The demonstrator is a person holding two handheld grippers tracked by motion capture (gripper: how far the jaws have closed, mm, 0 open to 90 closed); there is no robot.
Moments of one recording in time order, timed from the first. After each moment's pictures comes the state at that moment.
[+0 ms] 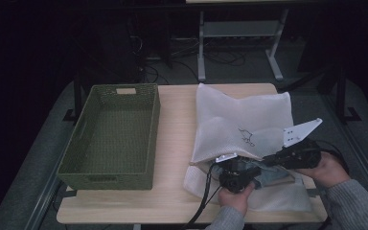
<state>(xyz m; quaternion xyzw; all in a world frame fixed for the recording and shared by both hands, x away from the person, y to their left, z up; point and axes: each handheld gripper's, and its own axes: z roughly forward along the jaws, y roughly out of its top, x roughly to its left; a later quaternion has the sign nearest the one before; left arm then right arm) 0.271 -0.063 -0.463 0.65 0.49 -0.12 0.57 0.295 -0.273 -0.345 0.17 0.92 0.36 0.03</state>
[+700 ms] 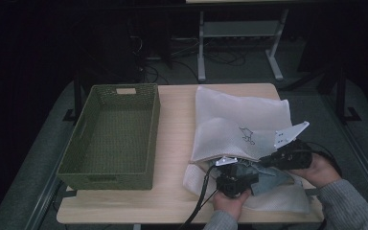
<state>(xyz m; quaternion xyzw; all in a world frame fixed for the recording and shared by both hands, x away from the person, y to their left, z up) 0.258 -0.057 -0.459 0.69 0.47 -0.13 0.54 0.305 -0.263 -0.367 0.19 0.93 0.31 0.04</state>
